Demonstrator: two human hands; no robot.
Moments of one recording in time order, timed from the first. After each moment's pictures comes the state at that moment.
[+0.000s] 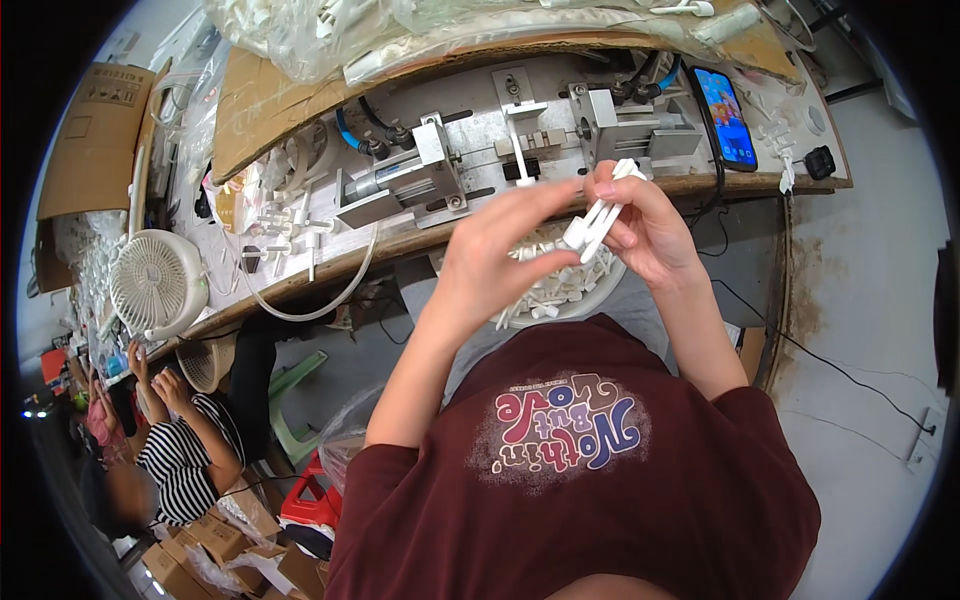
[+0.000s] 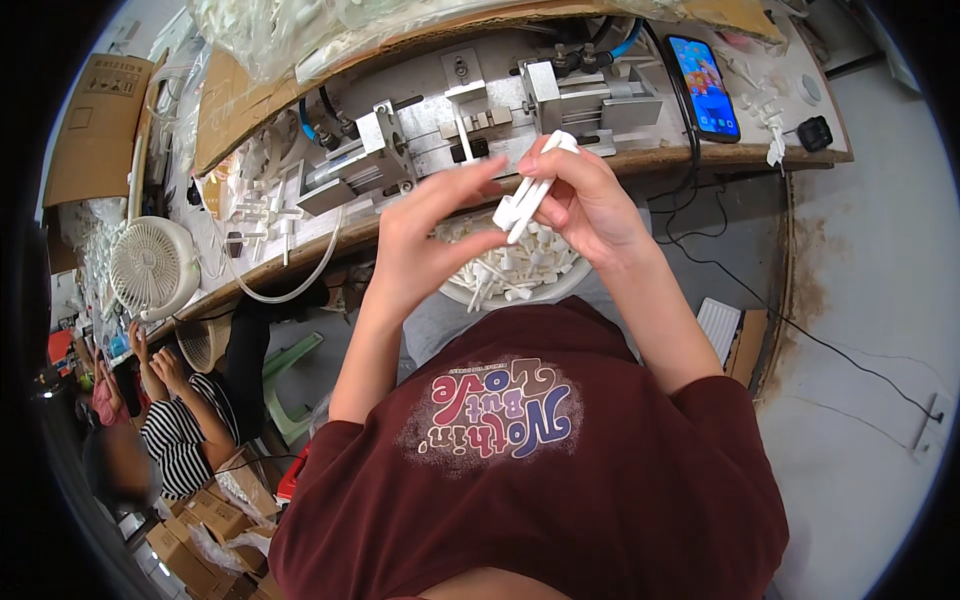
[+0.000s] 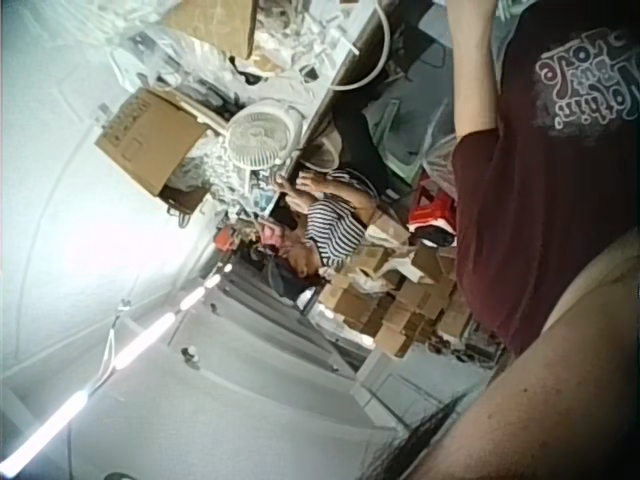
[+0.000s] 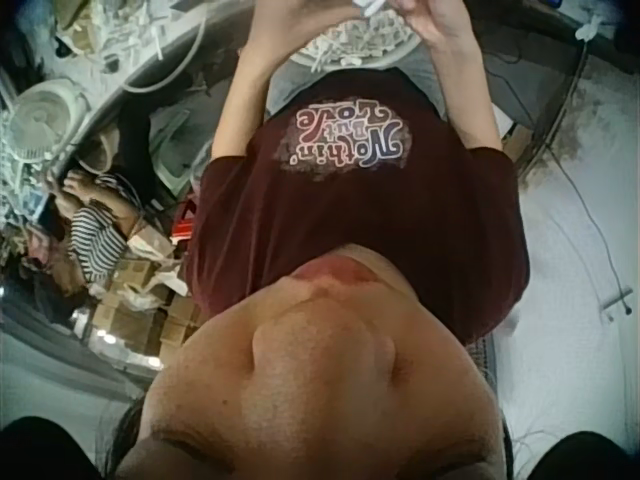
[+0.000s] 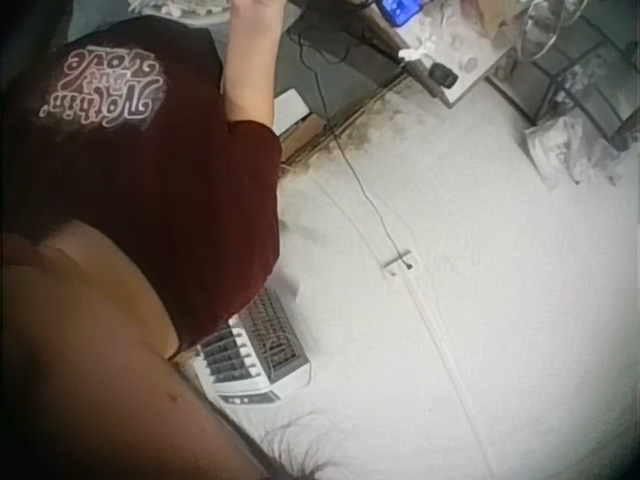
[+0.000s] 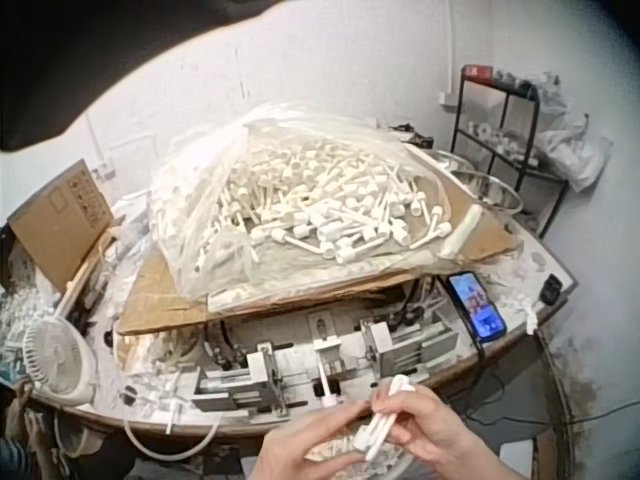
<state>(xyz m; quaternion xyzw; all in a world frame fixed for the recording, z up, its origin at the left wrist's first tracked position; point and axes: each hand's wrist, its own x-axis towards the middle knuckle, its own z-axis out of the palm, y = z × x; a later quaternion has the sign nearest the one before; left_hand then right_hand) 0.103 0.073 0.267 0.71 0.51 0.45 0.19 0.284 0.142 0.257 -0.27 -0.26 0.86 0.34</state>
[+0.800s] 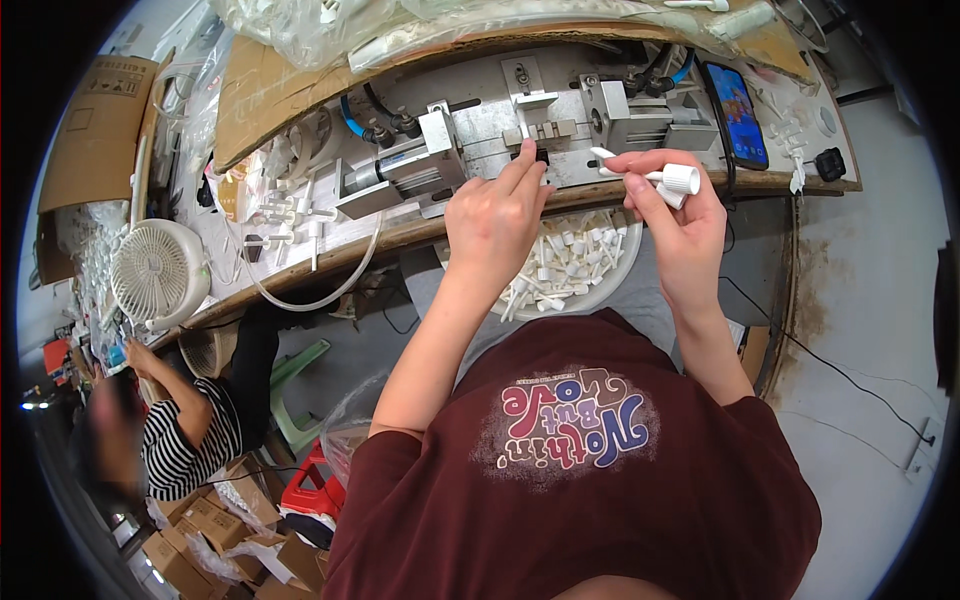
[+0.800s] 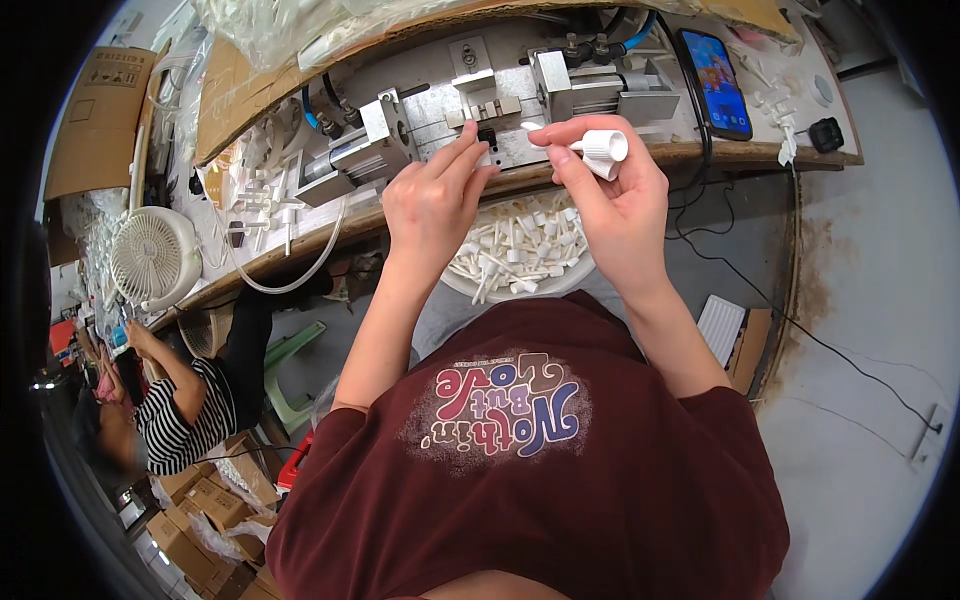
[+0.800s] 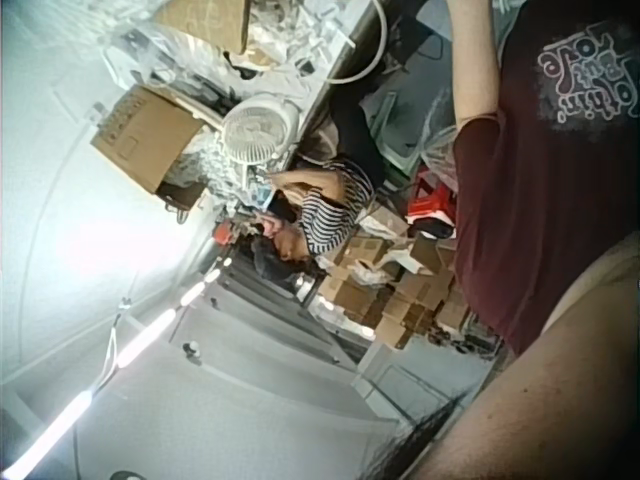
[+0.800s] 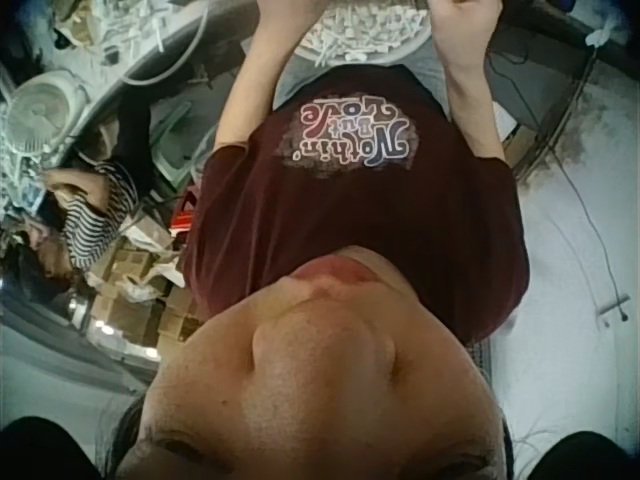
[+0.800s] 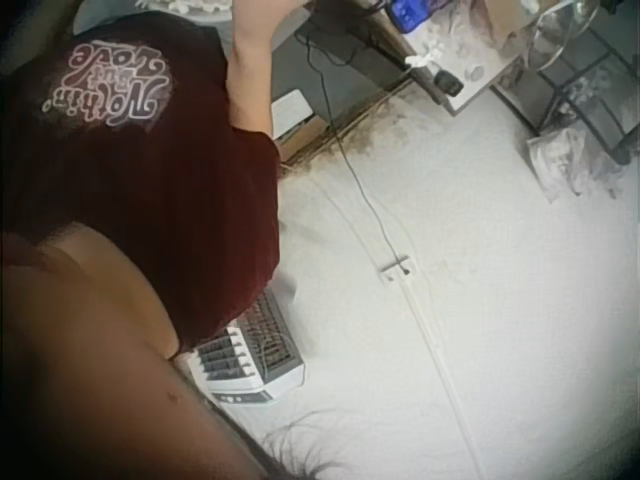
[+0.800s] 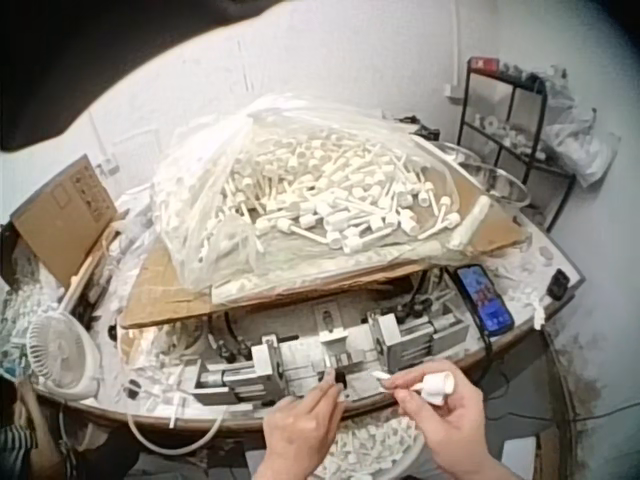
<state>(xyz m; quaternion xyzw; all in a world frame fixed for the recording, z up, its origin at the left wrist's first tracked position) 0.101 0.088 0.231 0.72 0.62 0.31 -0.08 0.285 0.120 0.277 -0.36 -0.55 0.56 0.50</state>
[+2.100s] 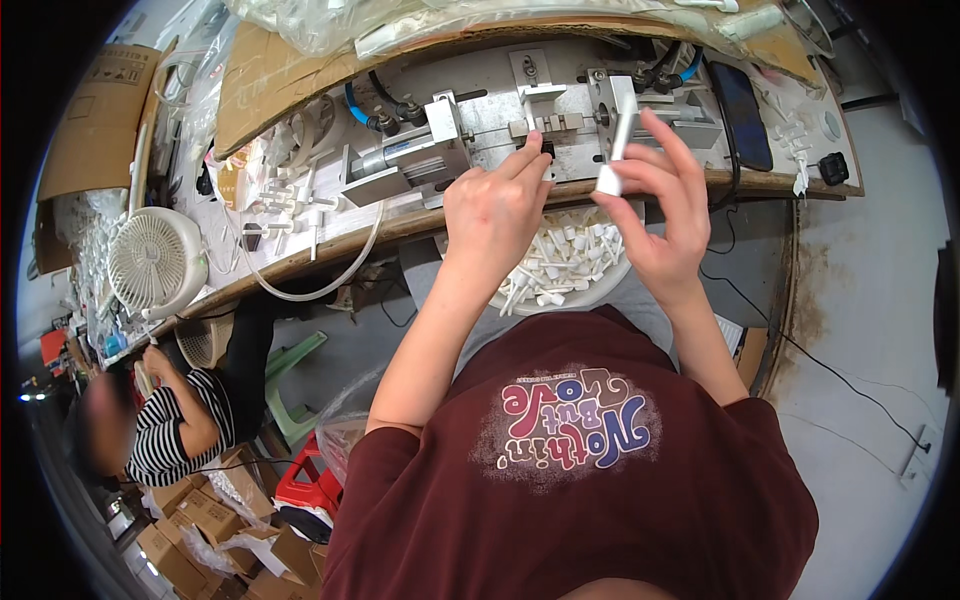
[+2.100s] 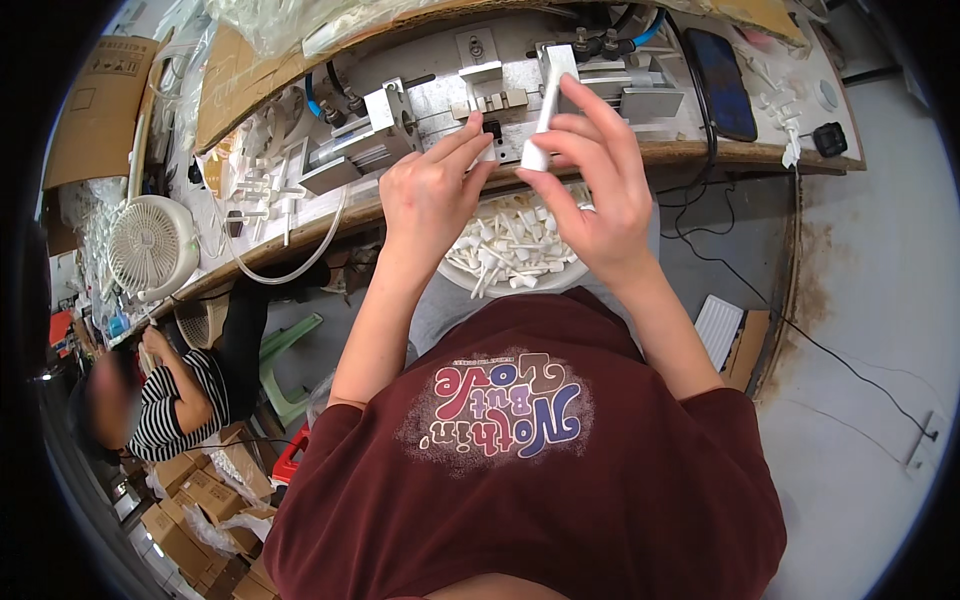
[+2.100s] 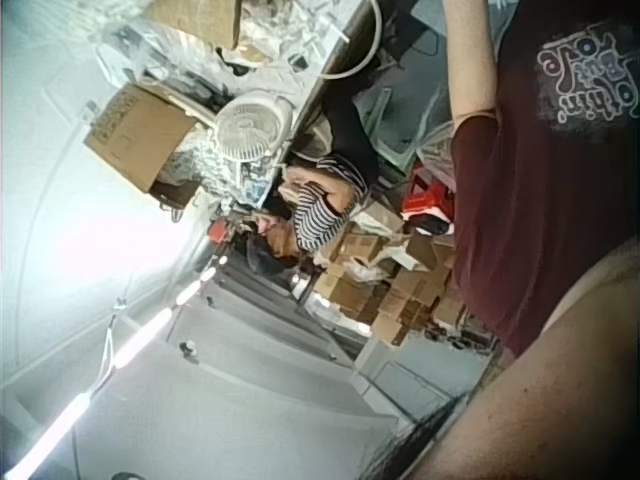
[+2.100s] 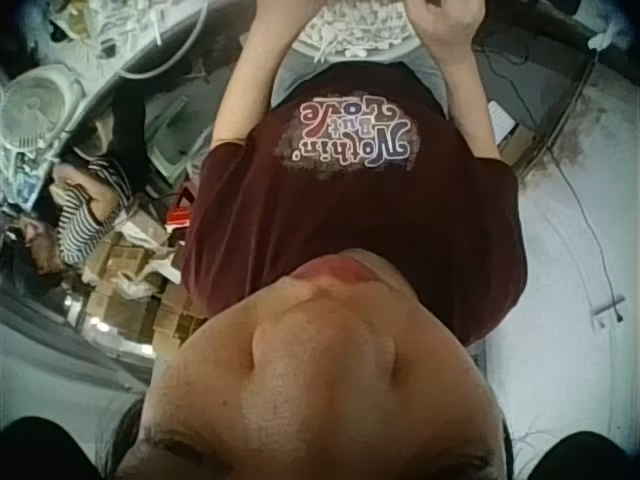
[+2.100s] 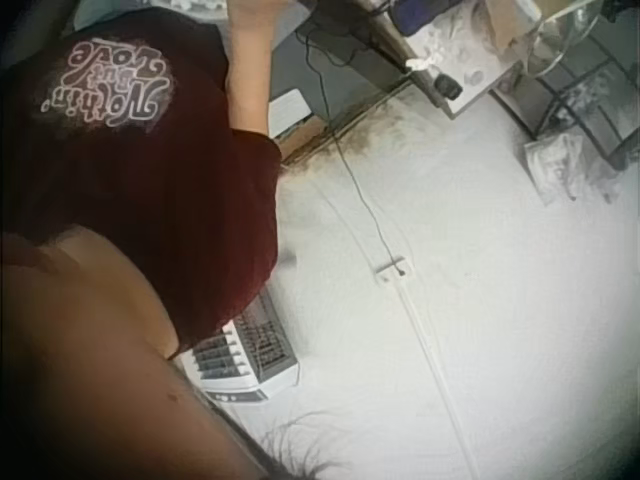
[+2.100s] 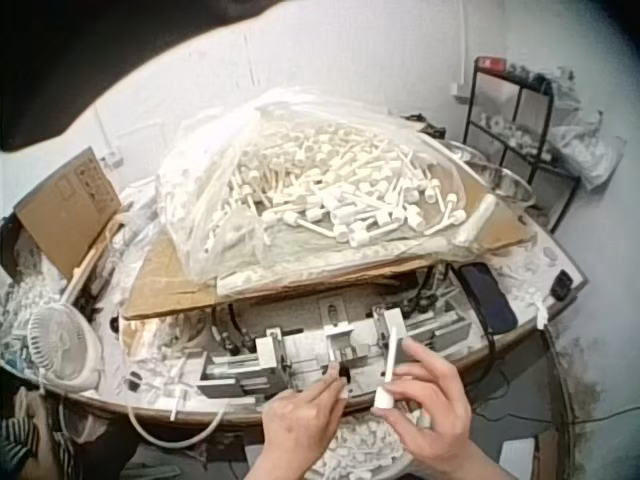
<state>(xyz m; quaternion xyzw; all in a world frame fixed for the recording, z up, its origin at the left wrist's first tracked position) 0.097 0.087 0.237 0.73 0.61 0.30 -0.05 0.276 0.127 0.250 -0.28 -0.76 0.25 0.53</state>
